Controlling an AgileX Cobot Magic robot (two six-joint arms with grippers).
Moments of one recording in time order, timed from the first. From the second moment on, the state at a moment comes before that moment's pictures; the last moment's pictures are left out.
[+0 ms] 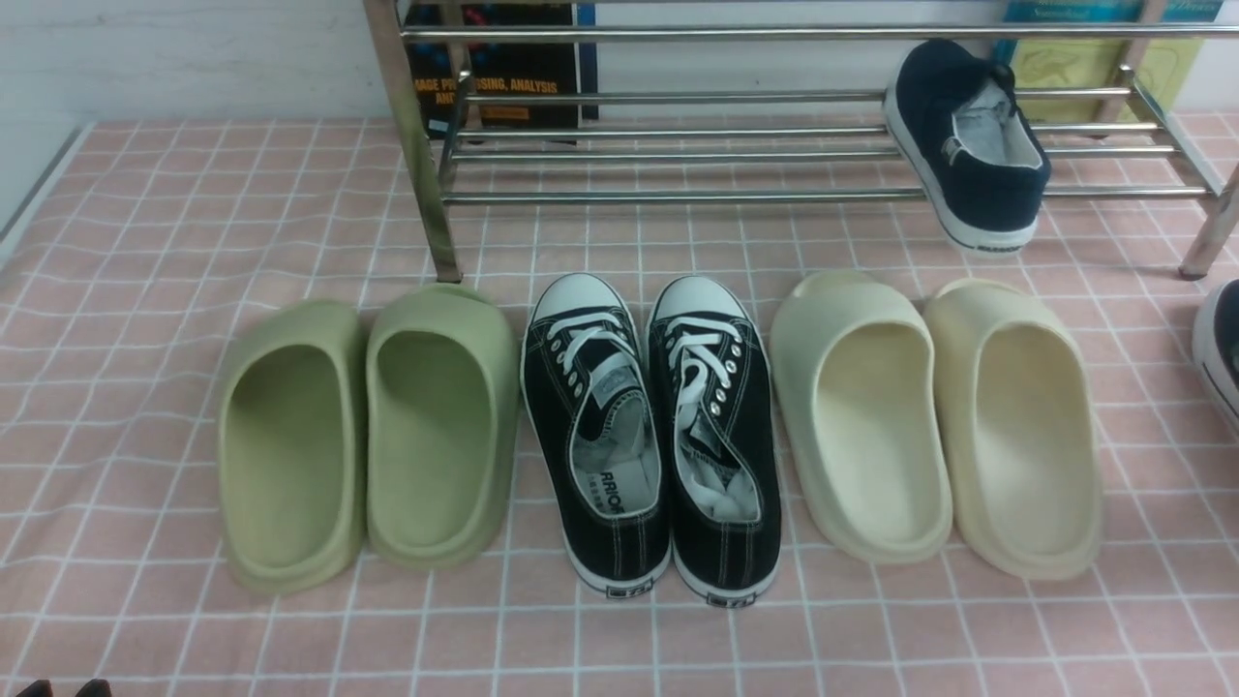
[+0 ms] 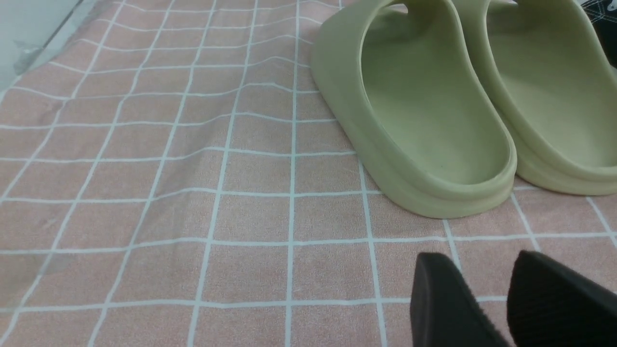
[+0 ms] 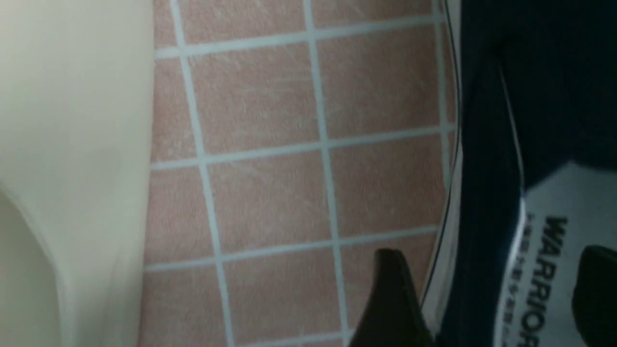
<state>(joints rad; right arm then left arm) -0.24 1.77 -1.22 0.02 0.81 -0.08 -0.09 -0.01 0.02 0.15 0.38 -0.11</state>
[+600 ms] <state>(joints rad) -0.17 1.70 -1.30 0.09 0.99 -0.11 -0.09 -0.01 0.02 0.15 0.38 -0.11</state>
